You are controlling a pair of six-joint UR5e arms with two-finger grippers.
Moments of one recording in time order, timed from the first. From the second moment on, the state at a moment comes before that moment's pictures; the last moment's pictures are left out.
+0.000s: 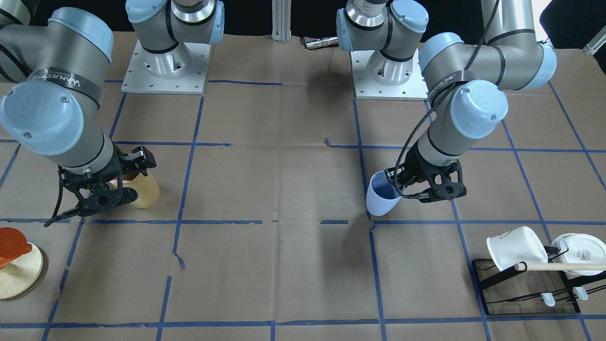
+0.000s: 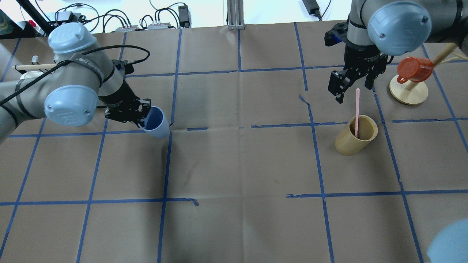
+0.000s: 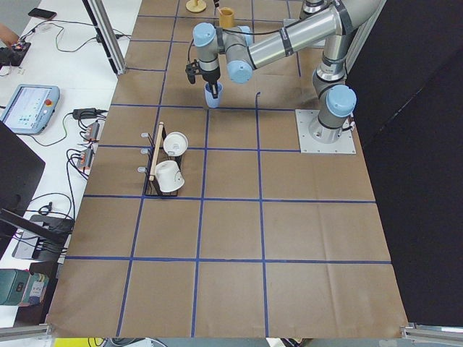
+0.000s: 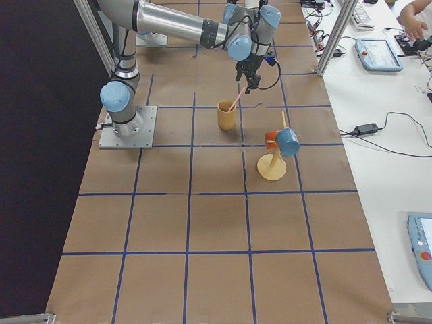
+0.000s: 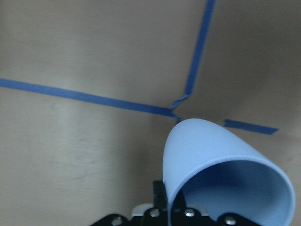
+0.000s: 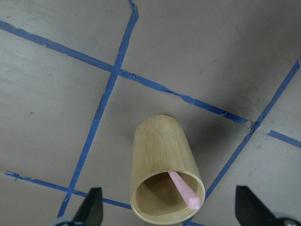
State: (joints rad) left arm -1.53 -1.78 -1.81 -1.19 1.51 -0.15; right arm 1.51 -1.29 1.55 -1.60 -1.74 -0.45
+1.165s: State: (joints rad) left arm -1.85 -2.00 -1.61 -1.19 1.45 -0.40; right arm 1.49 -1.29 1.58 -1.64 -1.74 -0.44
